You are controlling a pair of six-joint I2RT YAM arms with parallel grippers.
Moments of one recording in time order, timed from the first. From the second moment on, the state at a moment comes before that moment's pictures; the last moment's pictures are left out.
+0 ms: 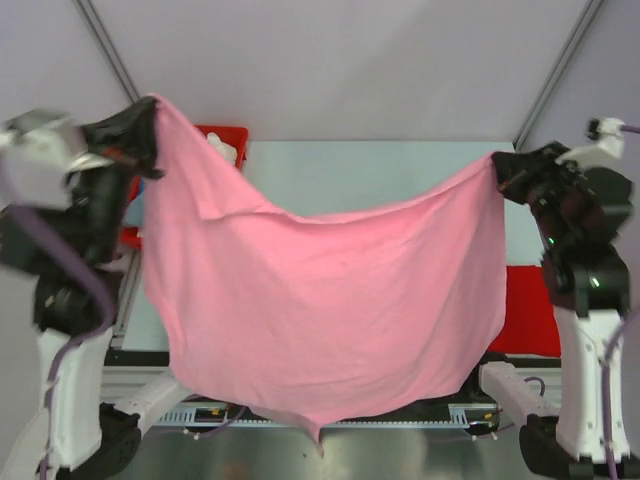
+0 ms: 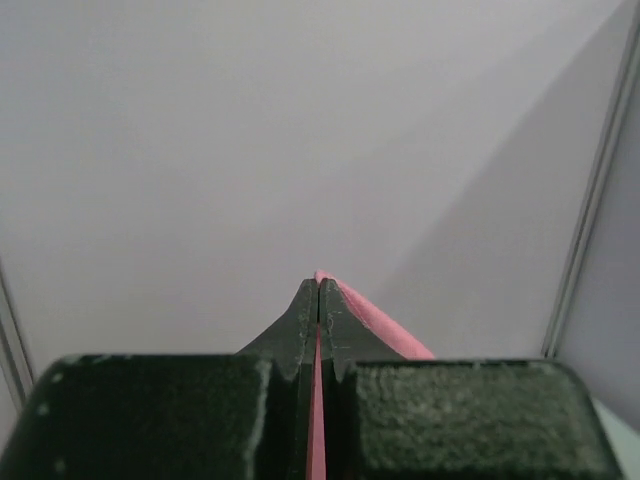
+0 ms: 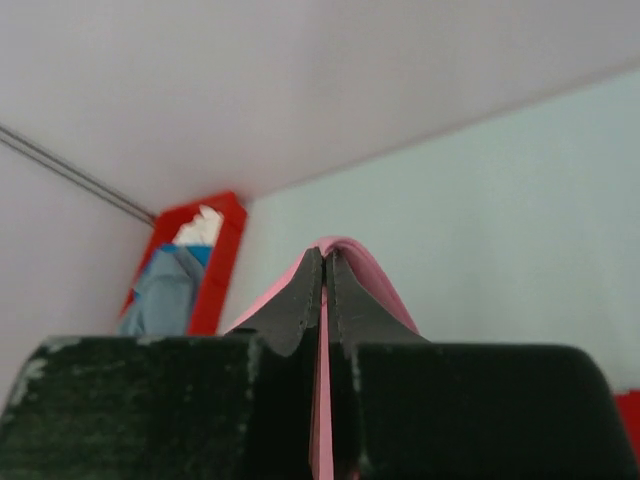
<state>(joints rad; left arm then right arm) -0.32 0.90 1.68 -0.20 -0.02 -0.02 0.03 0.90 1.52 -0.59 -0.07 0.54</state>
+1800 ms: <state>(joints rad) -0.15 2.04 1.82 -0.38 0.04 -0.20 -0.10 2.38 2.15 -0.63 -0.24 0.45</state>
